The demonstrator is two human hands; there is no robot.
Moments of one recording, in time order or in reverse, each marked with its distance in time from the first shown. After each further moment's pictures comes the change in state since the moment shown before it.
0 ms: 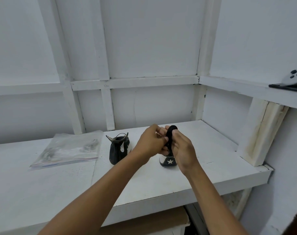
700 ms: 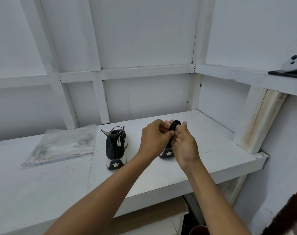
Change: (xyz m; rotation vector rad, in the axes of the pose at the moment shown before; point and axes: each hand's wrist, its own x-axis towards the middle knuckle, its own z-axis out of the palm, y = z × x) left_hand 0.010 -0.017 0.020 0.204 0.169 0.188; right_hand 0.004 0.013 -0.008 0.161 0.103 0.042
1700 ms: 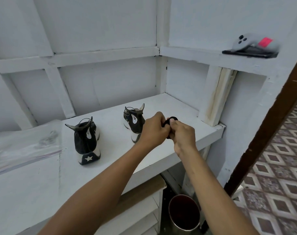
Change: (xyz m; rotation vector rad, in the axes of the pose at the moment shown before) left_hand -0.011 0.006 0.069 0.139 -0.297 0.098; right_hand -0.026 -0.009 -0.056 -0.175 0.592 -0.025
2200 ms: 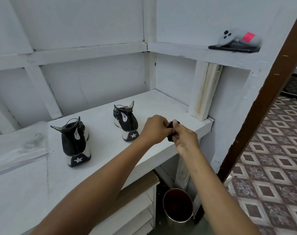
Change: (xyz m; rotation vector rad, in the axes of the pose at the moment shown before) left_hand 0.011 0.008 0.023 0.088 -0.226 0.022; right_hand 0.004 0.005 -0.038 0.171 0.115 0.126
